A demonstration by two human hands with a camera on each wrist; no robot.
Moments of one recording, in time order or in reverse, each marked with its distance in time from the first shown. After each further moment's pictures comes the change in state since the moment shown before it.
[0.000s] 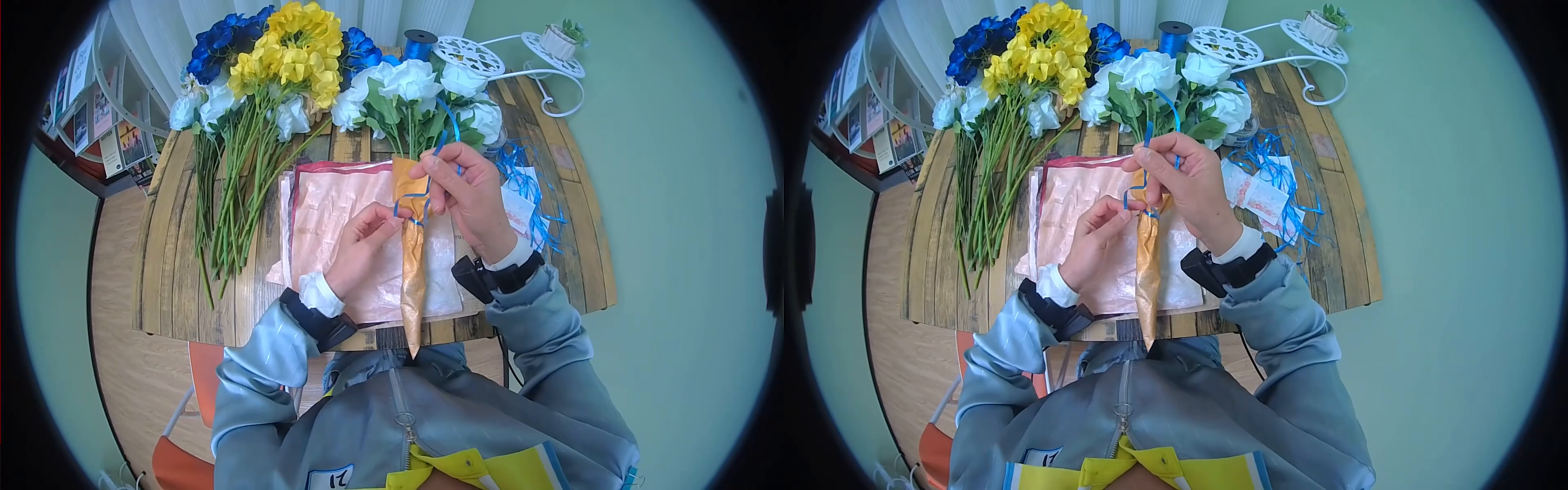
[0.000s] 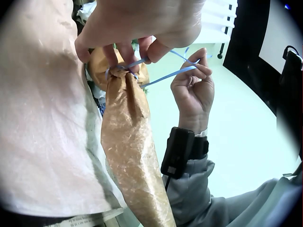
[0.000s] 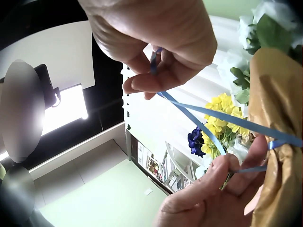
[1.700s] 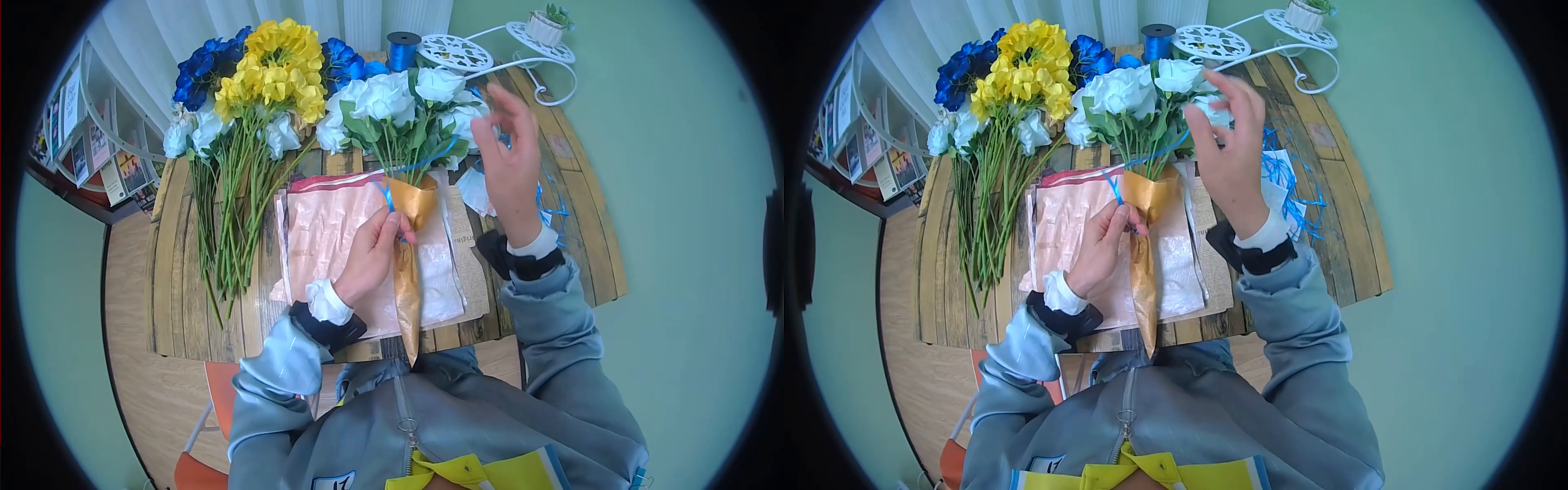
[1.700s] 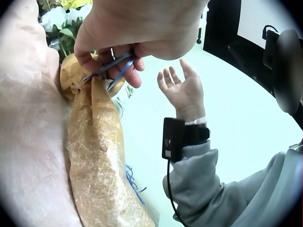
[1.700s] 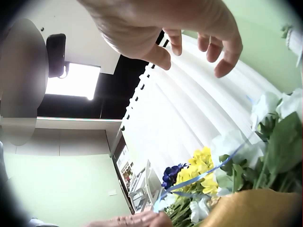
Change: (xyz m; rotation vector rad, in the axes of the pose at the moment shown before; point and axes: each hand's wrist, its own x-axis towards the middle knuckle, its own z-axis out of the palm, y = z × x) left_hand 0.019 -0.006 0.008 0.284 -0.137 0.097; right_hand 0.023 -0.020 -0.036 -0.676 0.416 -0.700
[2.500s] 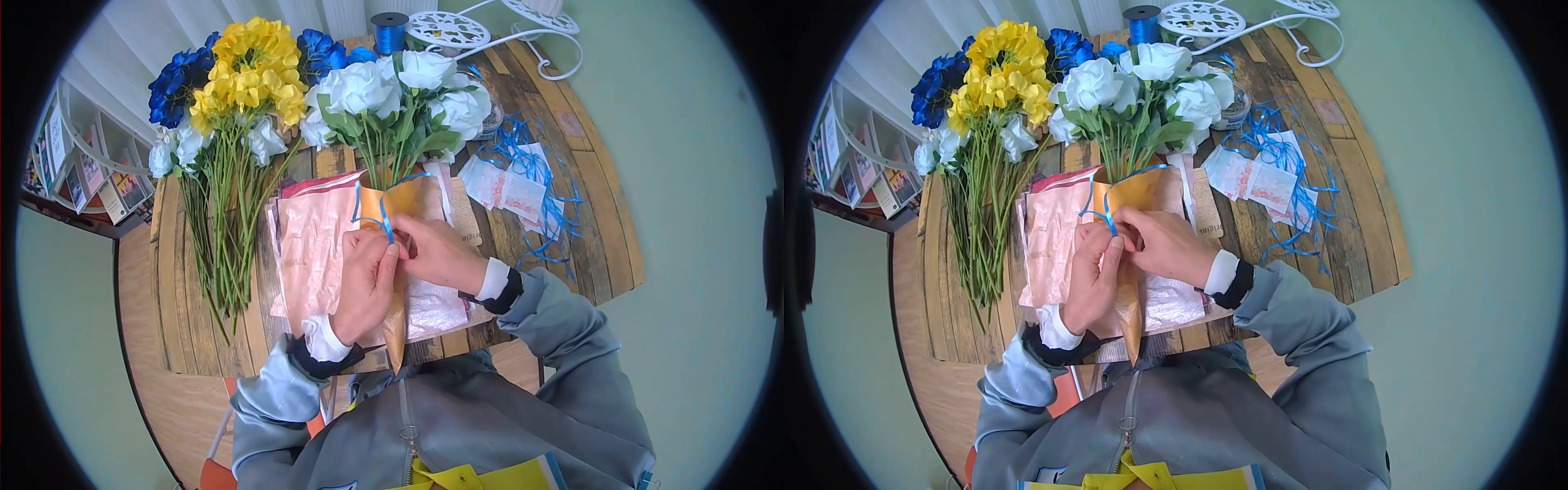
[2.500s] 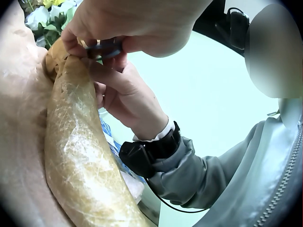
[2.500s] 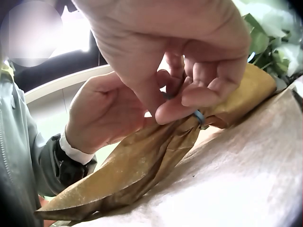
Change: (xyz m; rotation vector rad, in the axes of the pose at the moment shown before) left_hand -0.018 0.024 0.008 0.548 0.107 0.102; right_hand -0.091 0.016 0.017 -0.080 -0.830 0.454
